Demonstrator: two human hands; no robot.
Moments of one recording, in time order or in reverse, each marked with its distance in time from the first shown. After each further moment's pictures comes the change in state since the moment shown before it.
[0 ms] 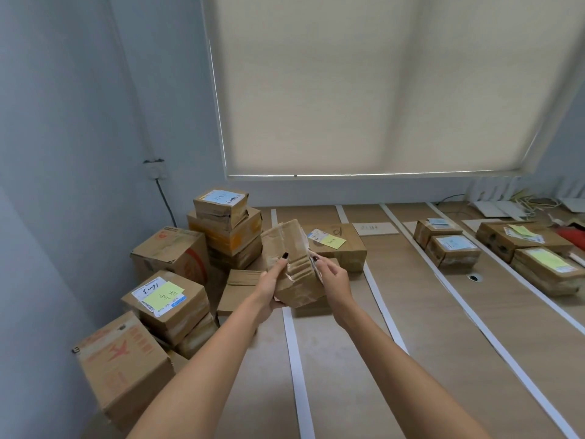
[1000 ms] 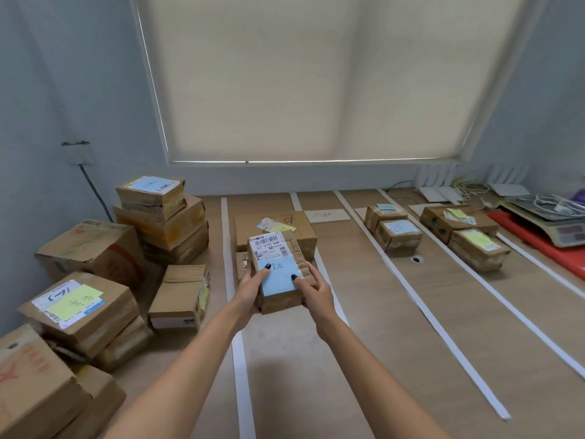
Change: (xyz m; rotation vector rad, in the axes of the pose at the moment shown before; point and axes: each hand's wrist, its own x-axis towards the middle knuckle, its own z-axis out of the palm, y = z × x) left_hand 0.031 -0.050 0.074 0.029 -0.098 -0.008; right_hand -0.005 0.035 -0.092 0.012 0.111 0.109
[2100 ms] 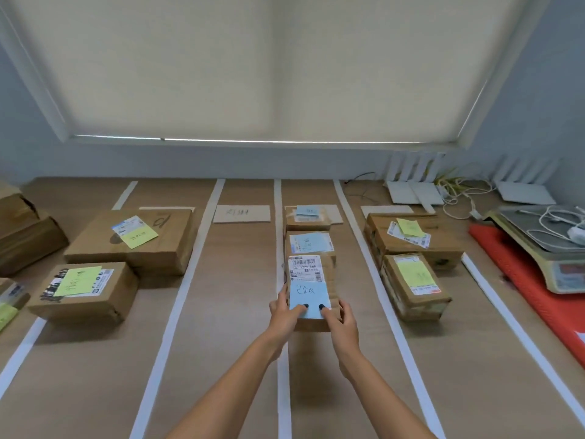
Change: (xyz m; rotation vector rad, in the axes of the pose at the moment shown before) left_hand 0.242 -0.114 0.519 0.251 0.154 -0.086; right_hand 0.263 0.002 -0.506 -0.129 0.074 0.166
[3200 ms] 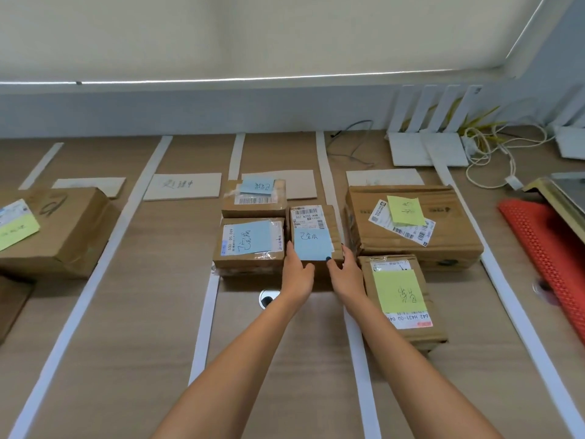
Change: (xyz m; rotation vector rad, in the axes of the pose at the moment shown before) left_hand 0.209 0.048 0.186 0.157 0.170 0.035; right_hand 0.278 -0.013 -0.100 -0.372 -0.055 -0.043
